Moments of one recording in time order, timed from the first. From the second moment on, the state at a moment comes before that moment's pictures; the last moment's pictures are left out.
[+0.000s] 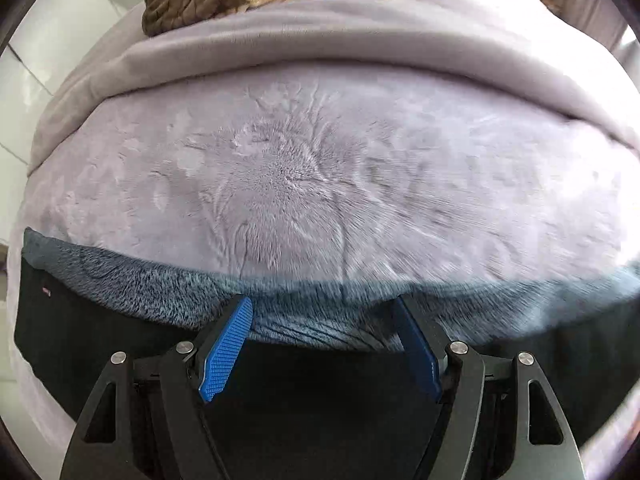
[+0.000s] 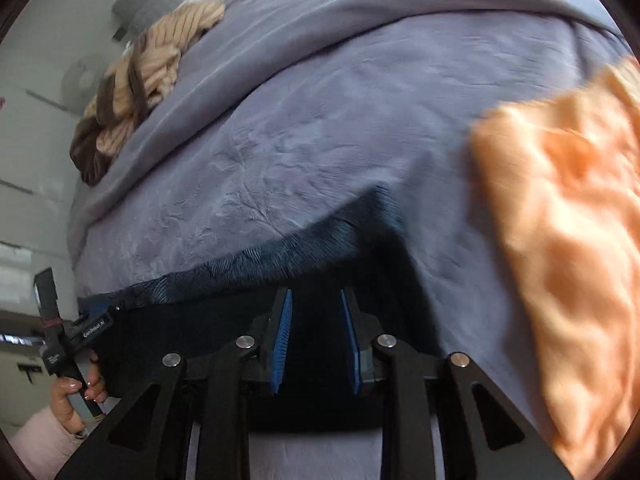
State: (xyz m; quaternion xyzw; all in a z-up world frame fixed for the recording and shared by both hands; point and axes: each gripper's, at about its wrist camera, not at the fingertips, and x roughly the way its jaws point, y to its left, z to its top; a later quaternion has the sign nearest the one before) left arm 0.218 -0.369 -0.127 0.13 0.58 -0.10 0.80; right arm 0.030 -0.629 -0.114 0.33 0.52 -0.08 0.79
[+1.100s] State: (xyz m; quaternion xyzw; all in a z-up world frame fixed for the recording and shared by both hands) left arm 0.261 -0.012 -0.154 0.08 0.57 -0.01 0.82; right arm 0.066 -0.273 -0.191 0.56 0.51 0.17 0.62
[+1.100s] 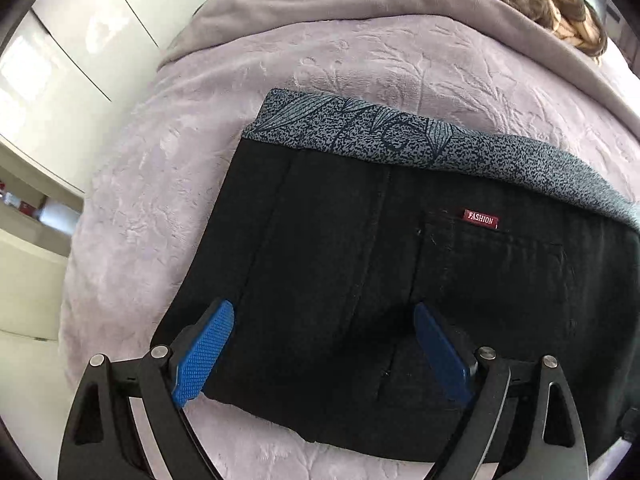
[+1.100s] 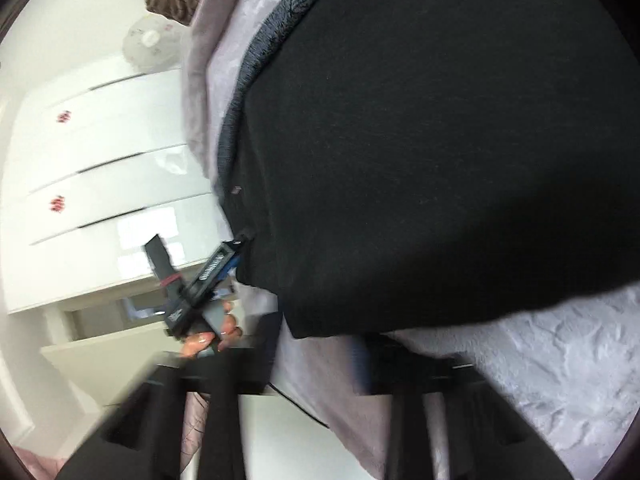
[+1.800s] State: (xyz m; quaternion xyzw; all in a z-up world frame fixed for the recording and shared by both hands) left arm 0.255 0.044 -0.110 0.03 0.53 -0.03 0.85; right arm 0.171 -0.257 -0.047 0.23 0.57 0.25 0.75
